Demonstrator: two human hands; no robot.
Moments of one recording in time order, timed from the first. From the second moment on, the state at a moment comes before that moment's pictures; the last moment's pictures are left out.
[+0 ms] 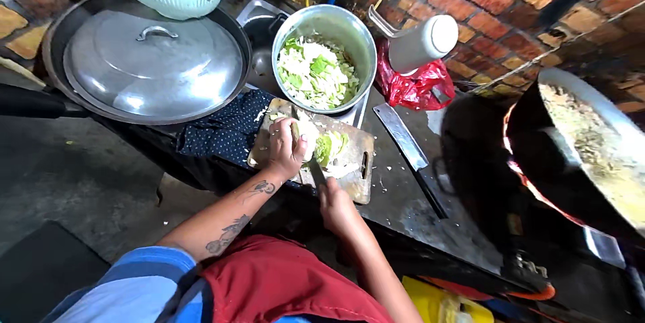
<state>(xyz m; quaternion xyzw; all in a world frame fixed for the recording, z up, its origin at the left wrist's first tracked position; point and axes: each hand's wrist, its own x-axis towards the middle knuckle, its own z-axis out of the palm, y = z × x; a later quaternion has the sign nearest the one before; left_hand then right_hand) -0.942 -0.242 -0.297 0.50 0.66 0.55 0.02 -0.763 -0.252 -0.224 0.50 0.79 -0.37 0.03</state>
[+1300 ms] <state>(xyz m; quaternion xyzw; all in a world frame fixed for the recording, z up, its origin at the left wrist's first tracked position) -0.972 -0.268 -0.294 0.58 0.69 0.41 0.13 -0.780 -0.246 -0.255 0.47 0.78 -0.41 0.03</state>
